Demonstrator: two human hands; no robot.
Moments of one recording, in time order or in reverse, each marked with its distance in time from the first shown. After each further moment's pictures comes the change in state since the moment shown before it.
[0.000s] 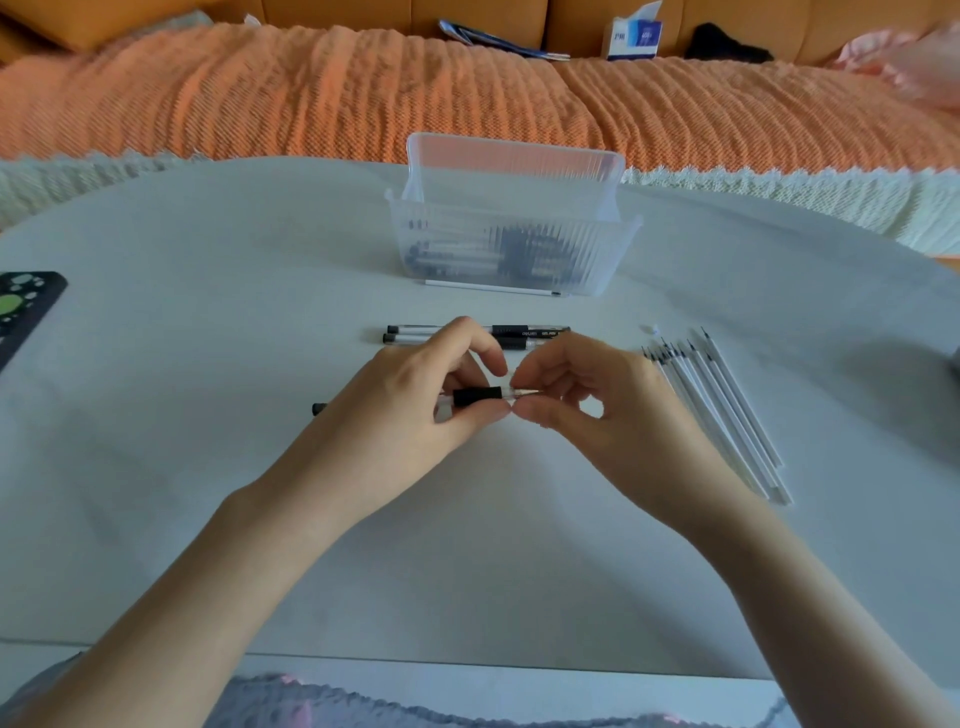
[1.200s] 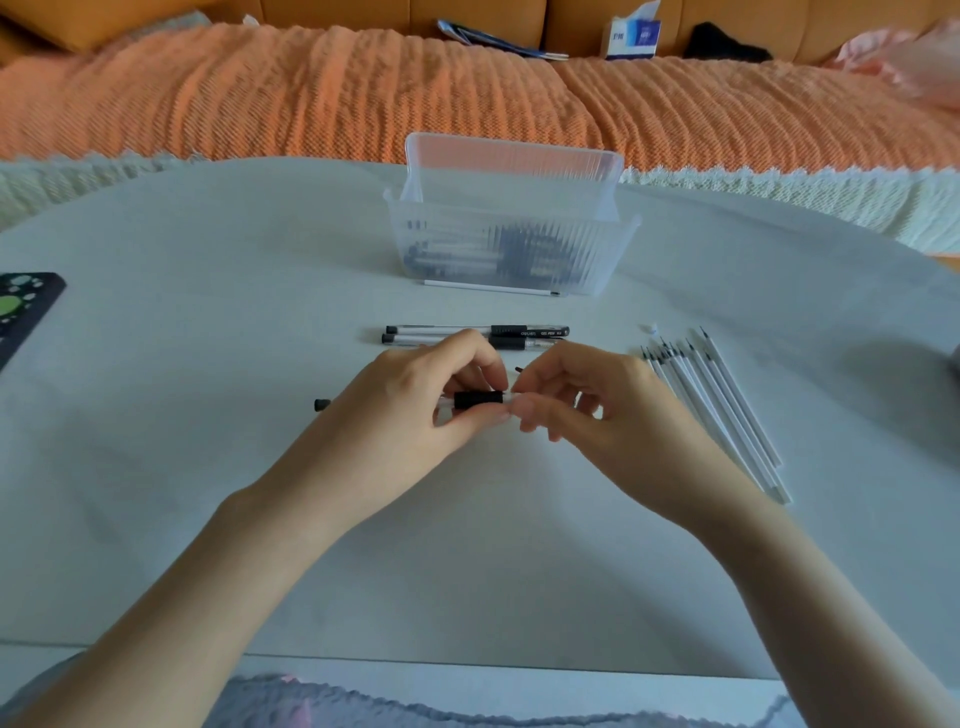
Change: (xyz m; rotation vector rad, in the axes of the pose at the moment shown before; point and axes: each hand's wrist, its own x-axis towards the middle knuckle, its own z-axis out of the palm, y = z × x) left_hand 0.000 0.002 0.000 0.056 0.020 0.067; right_hand 0.001 0.003 -0.003 -0.015 -0.070 0.017
